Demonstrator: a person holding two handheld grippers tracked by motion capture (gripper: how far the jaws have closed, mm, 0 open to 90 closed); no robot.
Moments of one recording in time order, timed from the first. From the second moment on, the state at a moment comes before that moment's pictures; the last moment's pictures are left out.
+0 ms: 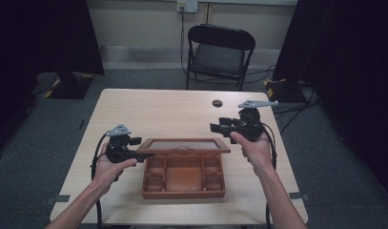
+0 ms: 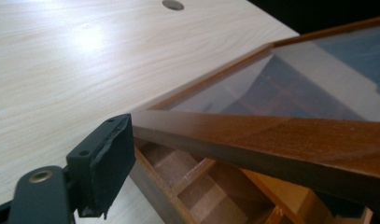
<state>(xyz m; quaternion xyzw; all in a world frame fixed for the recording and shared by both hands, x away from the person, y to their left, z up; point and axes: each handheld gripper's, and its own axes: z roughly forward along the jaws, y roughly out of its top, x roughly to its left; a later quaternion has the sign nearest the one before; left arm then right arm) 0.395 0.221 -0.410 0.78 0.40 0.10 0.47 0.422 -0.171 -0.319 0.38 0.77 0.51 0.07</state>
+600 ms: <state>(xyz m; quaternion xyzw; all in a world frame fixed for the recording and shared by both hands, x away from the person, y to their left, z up) 0.389 0.218 -0.419 0.79 0.39 0.09 0.46 0.401 -0.118 -0.311 0.27 0.83 0.49 -0.01</state>
